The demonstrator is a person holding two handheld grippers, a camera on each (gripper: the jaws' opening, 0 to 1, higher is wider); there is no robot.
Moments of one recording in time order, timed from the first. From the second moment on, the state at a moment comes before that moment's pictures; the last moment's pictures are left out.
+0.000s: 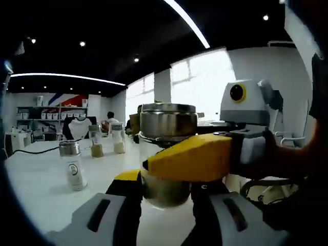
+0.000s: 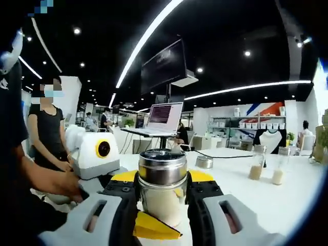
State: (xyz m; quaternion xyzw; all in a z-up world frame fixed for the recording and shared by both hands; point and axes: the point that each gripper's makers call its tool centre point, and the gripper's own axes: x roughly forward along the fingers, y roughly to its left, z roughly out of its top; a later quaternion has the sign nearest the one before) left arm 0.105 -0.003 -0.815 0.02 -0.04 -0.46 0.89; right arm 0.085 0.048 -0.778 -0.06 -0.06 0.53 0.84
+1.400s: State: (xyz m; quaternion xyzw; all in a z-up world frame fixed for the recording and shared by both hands) left arm 0.131 0.019 -0.821 0.08 -0.05 -0.32 0.94; right arm 0.112 0.049 -0.789 -0.05 -0.02 0.41 0.91
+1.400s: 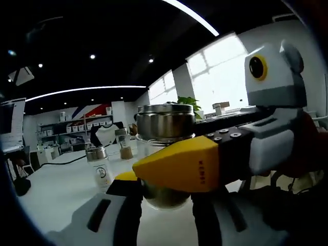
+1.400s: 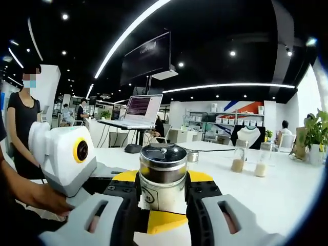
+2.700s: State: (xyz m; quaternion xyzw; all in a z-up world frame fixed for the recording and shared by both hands) left arm 0.145 0.033 -0.834 0.04 0.02 -0.33 0.94; right arm 0.224 0.028 -0.792 -0.04 0.02 0.41 0.91
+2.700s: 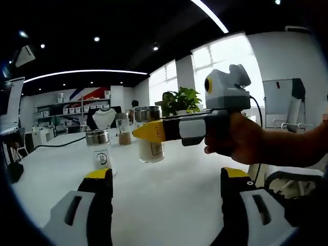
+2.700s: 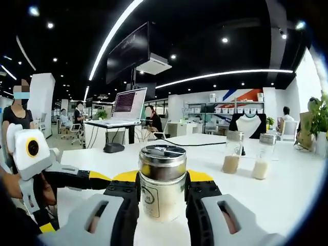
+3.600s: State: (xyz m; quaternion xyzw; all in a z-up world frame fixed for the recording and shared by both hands) left arm 0.153 0.055 -0.831 0.03 0.04 -0.31 0.95; right arm 0.271 0.030 -0.828 -0.06 0.09 0.40 0.91
